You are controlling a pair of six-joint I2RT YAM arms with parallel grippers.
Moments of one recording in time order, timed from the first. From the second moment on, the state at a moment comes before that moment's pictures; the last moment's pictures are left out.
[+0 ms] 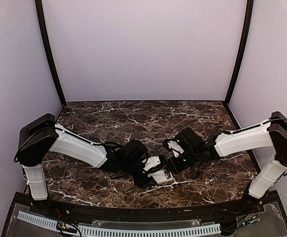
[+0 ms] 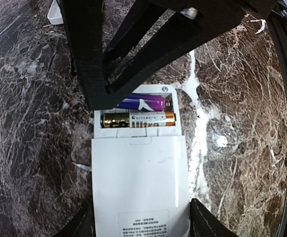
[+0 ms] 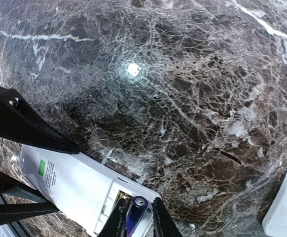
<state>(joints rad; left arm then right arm) -1.08 1.92 1.03 0.00 0.22 0.14 0.90 1.60 0.79 -0.19 -0.15 0.35</state>
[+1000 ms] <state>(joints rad) -1.08 1.92 1.02 -0.01 0.22 0.23 0.75 1.67 0.87 -0.24 -0.47 0.25</state>
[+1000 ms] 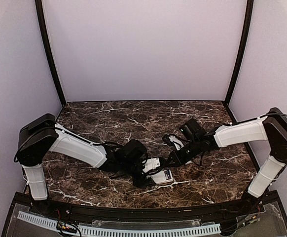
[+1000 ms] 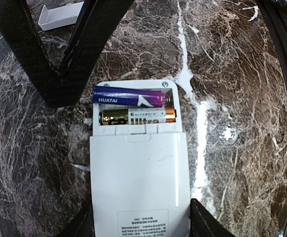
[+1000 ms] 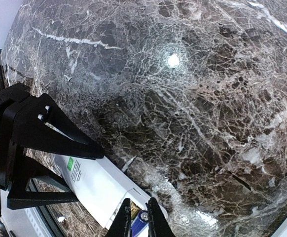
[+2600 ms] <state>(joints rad) -1.22 1.81 1.00 -0.29 0.20 0.29 0.70 1.83 0.96 -0.27 -0.53 0.13</state>
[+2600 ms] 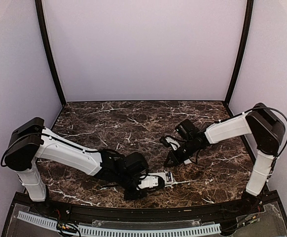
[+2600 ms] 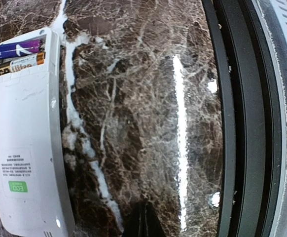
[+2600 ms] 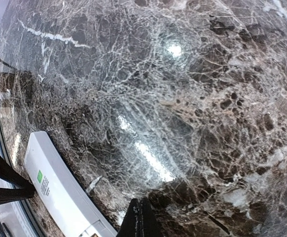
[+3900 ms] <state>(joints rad) -1.09 1.87 1.03 -0.15 -0.10 0.29 0.77 1.71 0.76 -0.16 -0.62 0.28</state>
